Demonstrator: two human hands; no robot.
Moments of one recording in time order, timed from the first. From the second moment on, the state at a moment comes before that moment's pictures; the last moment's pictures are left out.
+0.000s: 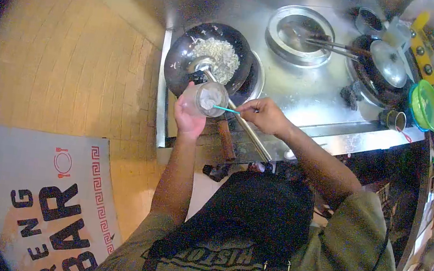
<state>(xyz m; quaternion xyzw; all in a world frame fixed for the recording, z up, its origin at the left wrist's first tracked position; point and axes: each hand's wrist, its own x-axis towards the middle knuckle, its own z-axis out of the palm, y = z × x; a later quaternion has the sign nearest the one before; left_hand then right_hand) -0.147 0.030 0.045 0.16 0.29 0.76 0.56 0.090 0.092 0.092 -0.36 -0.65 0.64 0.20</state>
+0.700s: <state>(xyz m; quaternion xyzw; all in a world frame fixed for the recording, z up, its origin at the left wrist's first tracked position) -0.160 0.029 0.048 0.14 0.26 0.79 0.54 0.074 0.098 0.109 -0.35 -0.64 0.65 0.19</state>
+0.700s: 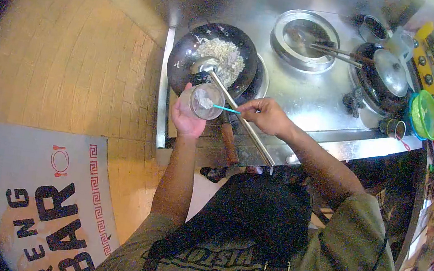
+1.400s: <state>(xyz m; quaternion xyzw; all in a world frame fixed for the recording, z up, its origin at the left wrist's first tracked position) -0.191 0.028 0.028 0.09 0.25 0.81 0.52 0.075 0.118 0.113 -0.38 -0.60 0.68 0.18</state>
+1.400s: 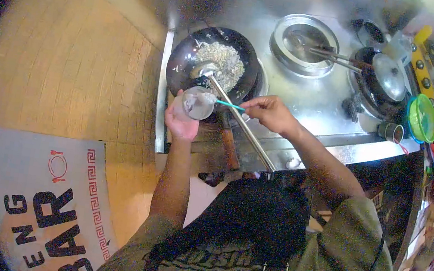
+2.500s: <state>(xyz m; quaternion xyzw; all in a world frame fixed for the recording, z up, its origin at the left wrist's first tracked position) 0.123 0.015 0.095 0.23 0.21 0.56 0.76 0.687 -0.053 0.104 -0.74 -0.31 0.08 0.59</state>
